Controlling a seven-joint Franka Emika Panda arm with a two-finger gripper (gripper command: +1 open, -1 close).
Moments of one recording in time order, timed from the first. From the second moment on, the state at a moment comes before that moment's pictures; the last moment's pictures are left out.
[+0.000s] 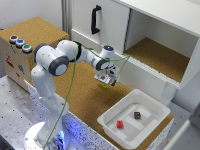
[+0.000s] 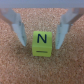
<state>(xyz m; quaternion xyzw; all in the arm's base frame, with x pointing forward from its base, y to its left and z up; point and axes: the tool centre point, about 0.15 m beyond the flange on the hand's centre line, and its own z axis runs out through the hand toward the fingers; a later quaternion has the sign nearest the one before) 0.454 -0.060 0.228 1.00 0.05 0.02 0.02</state>
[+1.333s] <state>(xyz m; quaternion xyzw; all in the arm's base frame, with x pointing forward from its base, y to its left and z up) 0.436 -0.118 0.294 0.99 0.13 0.10 0.02</state>
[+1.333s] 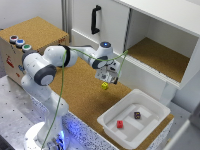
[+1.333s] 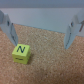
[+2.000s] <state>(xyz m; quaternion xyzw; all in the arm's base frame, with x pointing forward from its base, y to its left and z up) 0.458 -0.122 0.245 0.98 0.14 0.09 0.02</state>
